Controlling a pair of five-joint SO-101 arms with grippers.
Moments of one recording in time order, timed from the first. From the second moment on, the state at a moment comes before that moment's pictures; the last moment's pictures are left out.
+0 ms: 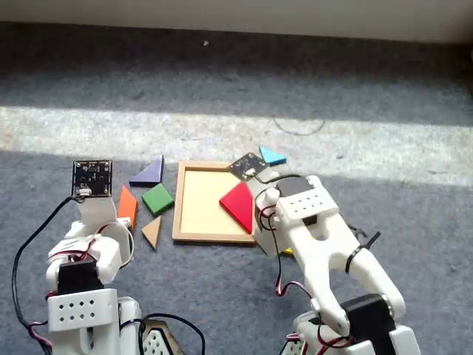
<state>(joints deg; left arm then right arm) -15.8 -76.0 75.4 64.0 0.7 -23.9 -11.8 43.0 66.9 23.9</state>
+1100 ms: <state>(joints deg) -15.8 -76.0 75.4 63.9 0.4 -22.5 -1.5 42.5 60.5 27.6</state>
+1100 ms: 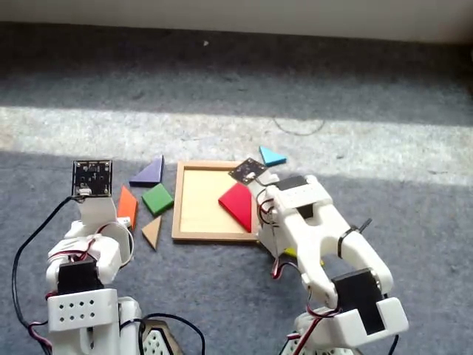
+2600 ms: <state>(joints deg) -15.8 -76.1 76.1 63.7 0.4 -7.2 -21.3 43.2 58.2 8.8</state>
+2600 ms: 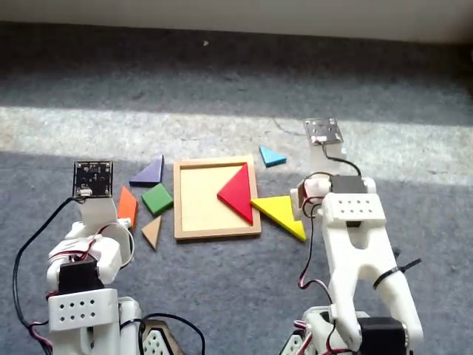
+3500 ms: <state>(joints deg) -16.1 -76.1 76.1 63.7 0.4 -12.0 6.3 29.4 55.5 8.8</state>
